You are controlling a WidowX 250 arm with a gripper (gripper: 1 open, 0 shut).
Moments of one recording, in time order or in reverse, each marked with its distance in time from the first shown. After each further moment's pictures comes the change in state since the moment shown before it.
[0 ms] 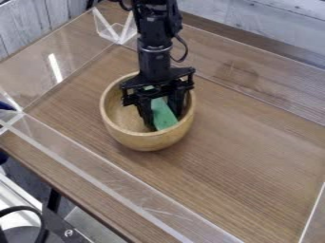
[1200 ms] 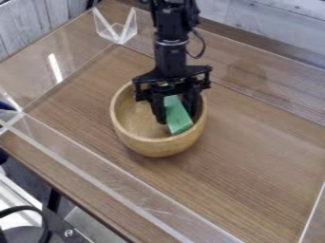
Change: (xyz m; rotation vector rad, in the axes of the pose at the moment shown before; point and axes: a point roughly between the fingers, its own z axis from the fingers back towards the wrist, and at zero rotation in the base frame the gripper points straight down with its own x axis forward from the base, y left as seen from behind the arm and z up) arm -0.024 -0.020 0.011 0.005 0.035 -0.126
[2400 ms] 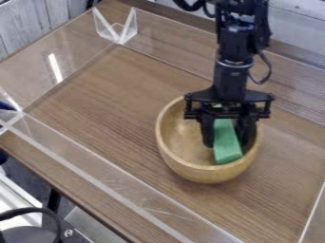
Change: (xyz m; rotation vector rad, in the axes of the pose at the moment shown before) arm -0.061 -0.046 -0.010 0.043 0.000 -0.263
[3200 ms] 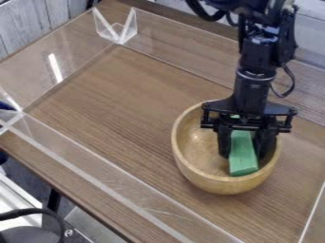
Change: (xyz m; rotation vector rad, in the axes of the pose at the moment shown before) arm -0.009 -0.011 -0.003 0.001 -0.013 -0.070
